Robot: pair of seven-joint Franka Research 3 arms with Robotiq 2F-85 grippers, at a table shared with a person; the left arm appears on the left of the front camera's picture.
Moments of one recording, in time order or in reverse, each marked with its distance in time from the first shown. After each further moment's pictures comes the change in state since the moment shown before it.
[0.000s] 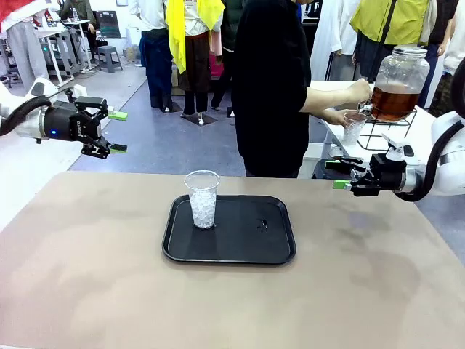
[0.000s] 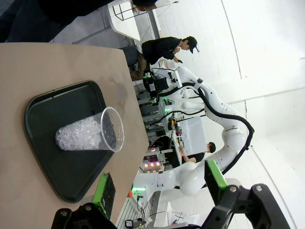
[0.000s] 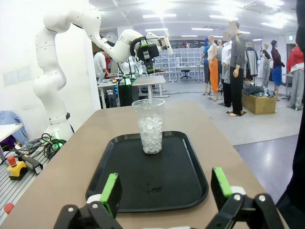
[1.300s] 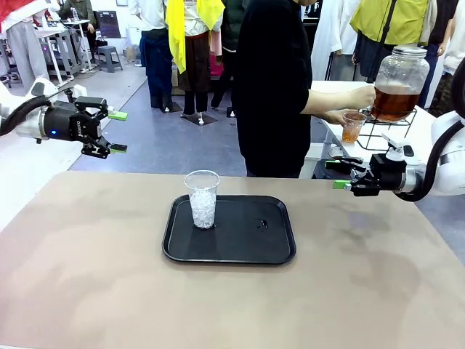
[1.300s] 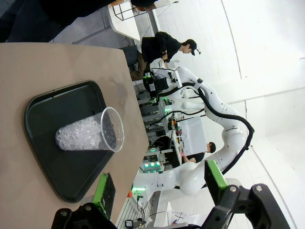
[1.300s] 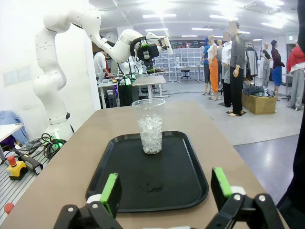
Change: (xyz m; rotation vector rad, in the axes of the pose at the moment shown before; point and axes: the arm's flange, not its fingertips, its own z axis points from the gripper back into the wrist) left arm 0.000 0.000 0.000 0.000 0.000 0.000; right arm 0.000 0.000 0.000 0.000 0.000 0.000
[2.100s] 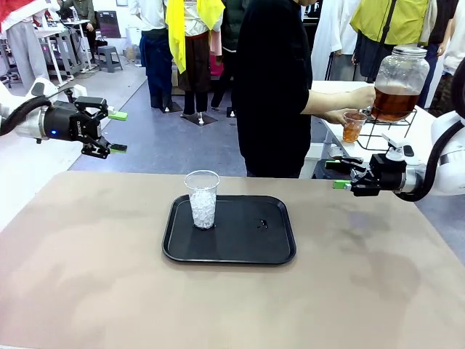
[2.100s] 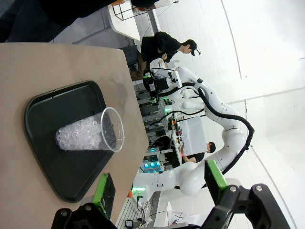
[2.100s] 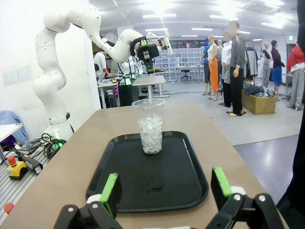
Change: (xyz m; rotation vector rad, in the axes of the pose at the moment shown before) left arm 0.000 0.000 0.000 0.000 0.000 0.000; right arm 0.000 0.000 0.000 0.000 0.000 0.000
